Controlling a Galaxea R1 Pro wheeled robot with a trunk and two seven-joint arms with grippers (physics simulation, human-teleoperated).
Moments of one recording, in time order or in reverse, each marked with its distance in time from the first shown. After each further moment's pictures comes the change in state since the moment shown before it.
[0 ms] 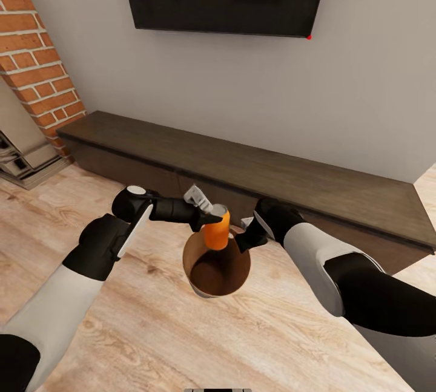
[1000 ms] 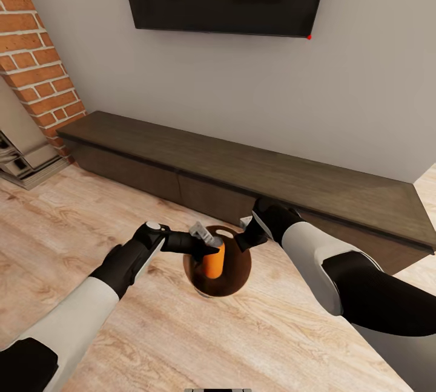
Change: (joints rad) left arm 0.059 -0.065 -0.038 0.433 -0.057 -0.299 0.069; right arm -0.008 0.011 0.006 0.007 0.043 -0.008 -0.002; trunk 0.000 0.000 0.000
